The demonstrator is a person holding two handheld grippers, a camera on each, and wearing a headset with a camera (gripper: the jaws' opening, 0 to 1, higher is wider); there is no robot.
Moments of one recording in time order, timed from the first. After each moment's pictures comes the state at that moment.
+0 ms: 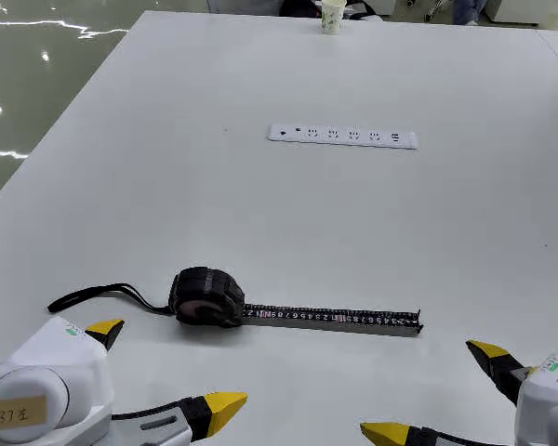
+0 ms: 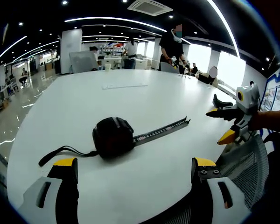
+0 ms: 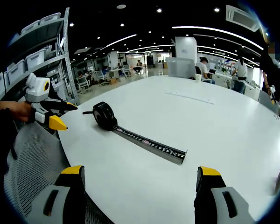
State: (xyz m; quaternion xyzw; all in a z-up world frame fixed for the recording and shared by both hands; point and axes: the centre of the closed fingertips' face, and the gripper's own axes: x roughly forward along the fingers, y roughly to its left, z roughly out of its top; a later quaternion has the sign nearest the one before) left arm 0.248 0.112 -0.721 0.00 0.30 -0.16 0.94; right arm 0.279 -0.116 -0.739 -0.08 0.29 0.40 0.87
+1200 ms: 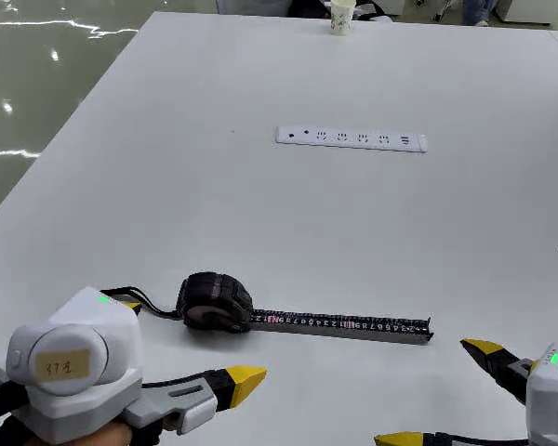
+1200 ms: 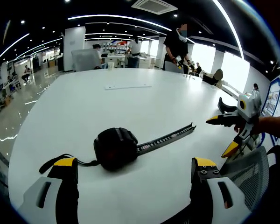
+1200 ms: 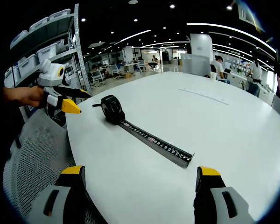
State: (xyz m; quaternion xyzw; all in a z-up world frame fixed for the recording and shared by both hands) left arm 0.277 0.111 -0.716 -0.01 0.32 -0.15 0.94; right arm 0.286 -0.112 -0.751 -0.10 0.31 0.47 0.82
